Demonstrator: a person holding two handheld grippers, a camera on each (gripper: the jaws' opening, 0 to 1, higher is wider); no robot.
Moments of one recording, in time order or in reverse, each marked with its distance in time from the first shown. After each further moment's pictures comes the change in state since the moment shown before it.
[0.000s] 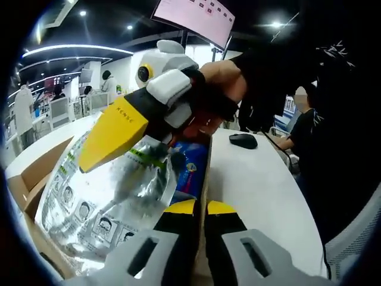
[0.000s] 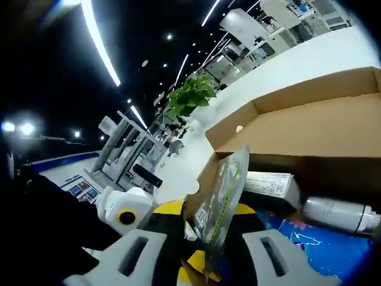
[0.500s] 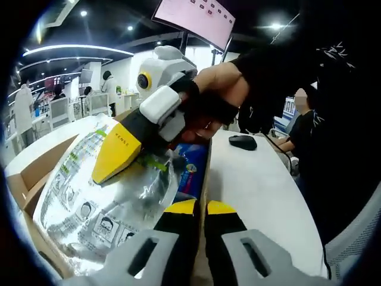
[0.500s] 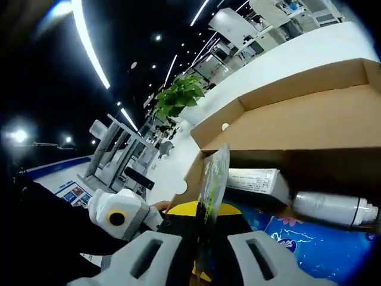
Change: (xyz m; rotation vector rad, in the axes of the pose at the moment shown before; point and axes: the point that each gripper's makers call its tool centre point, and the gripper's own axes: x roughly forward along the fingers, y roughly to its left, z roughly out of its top) left arm 0.001 -0.001 0.001 -0.004 -0.017 0.003; right arm -0.002 -0.017 -0.003 0.041 -0.005 -0.067
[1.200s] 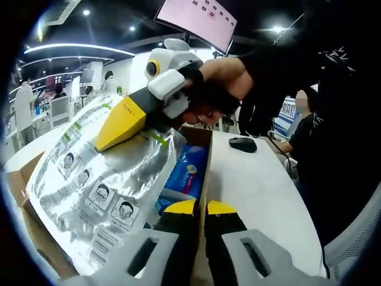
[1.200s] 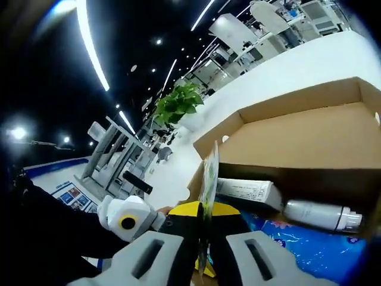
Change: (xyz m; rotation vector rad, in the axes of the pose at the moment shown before) left arm 0.001 -0.001 0.002 -0.013 -0.009 -0.005; right arm -0.023 0.010 0.021 -0.030 -0.039 -0.022
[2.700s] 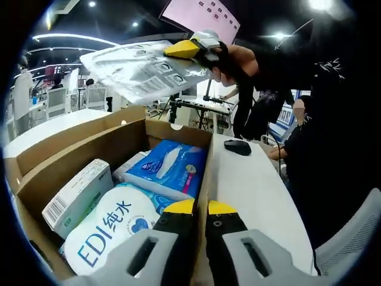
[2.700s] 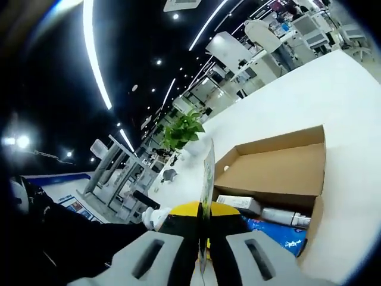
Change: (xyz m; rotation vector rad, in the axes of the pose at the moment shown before) left arm -0.001 -0.003 0.000 -0.073 -0.008 -0.056; right arm -0.127 0.020 0.052 0.021 -0.144 -0.024
